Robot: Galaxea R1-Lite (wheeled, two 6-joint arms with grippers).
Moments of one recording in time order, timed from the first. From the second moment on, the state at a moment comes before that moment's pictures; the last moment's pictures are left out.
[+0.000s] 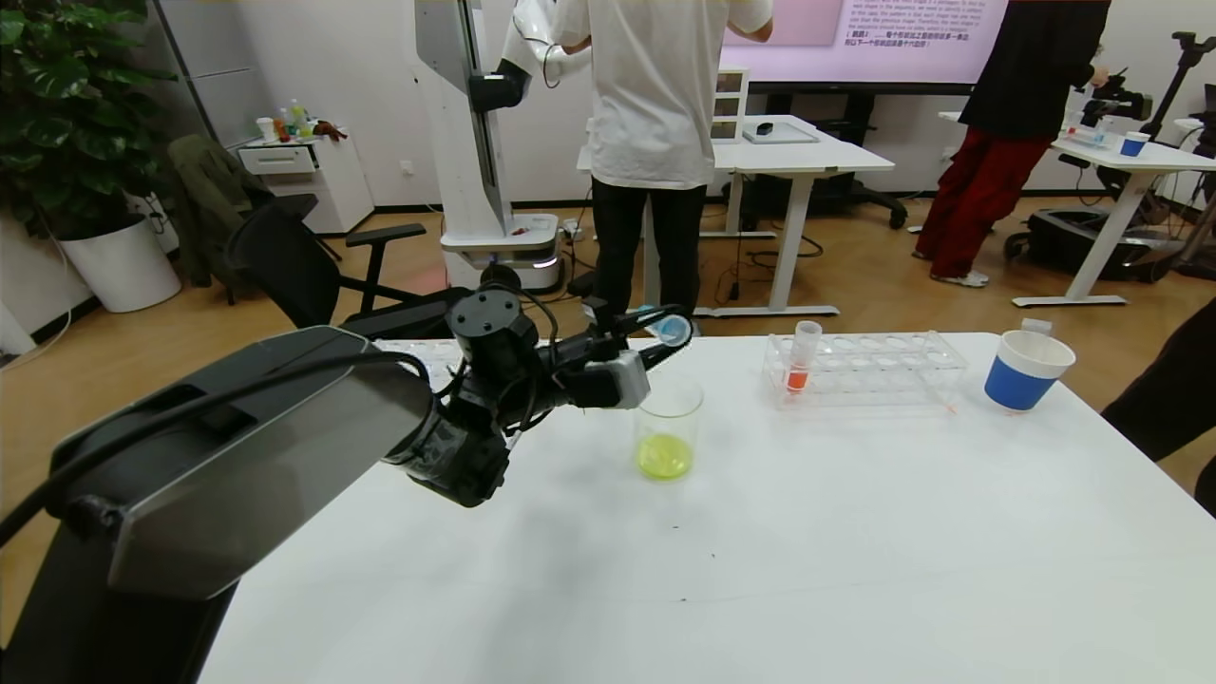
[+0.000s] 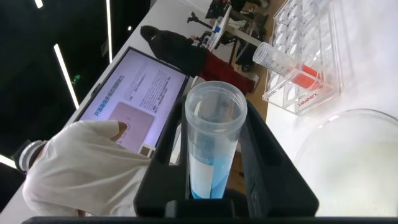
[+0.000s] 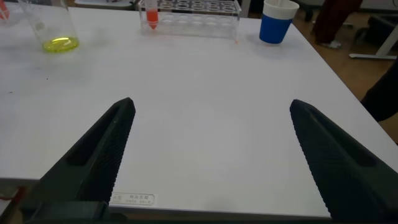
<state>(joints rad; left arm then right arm) -0.46 2.39 -1.32 -1.34 -0.67 1.06 0.01 0.00 0.00 0.01 0.00 -0.03</state>
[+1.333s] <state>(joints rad) -0.43 2.44 -1.32 -1.37 -0.65 1.38 0.01 0.00 0.00 0.01 0.00 -0.03</state>
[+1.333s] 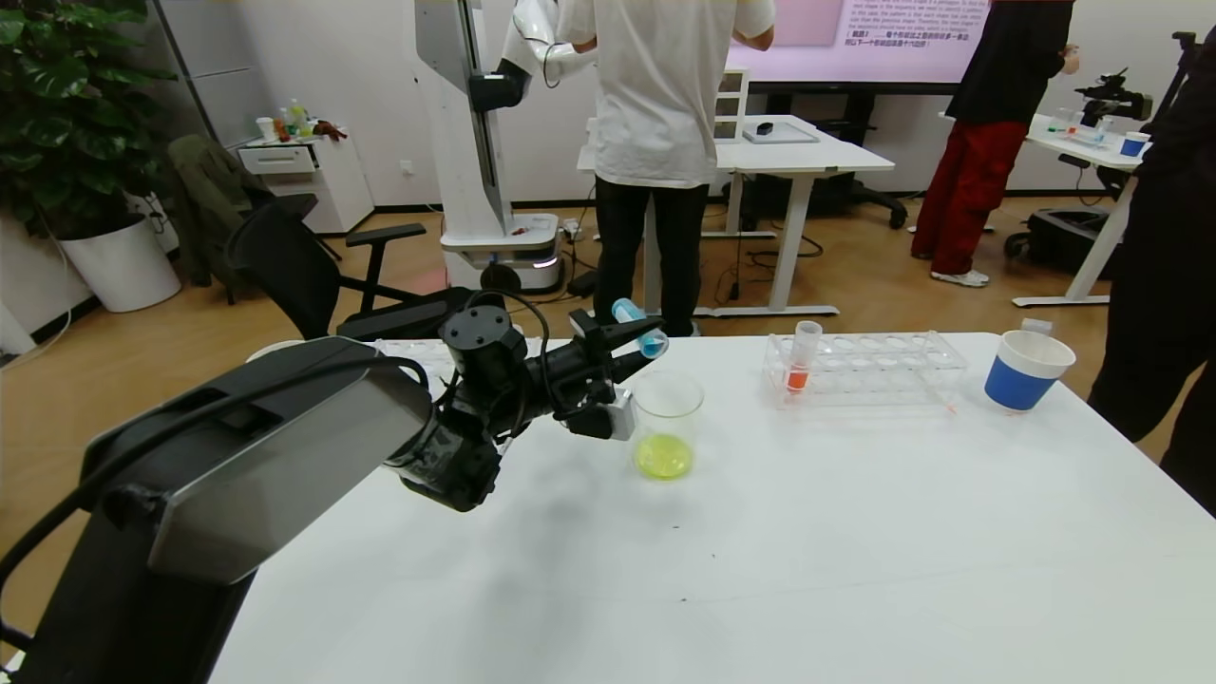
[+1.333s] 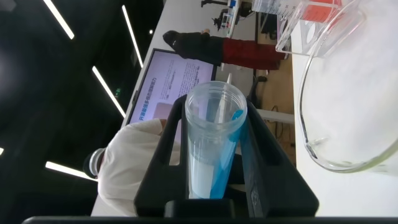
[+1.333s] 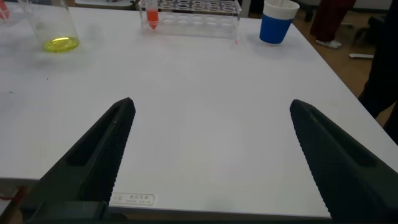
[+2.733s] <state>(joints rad) -0.44 2.46 -1.31 -1.38 -0.66 1.57 0.01 0.00 0.00 0.01 0.00 -0.03</state>
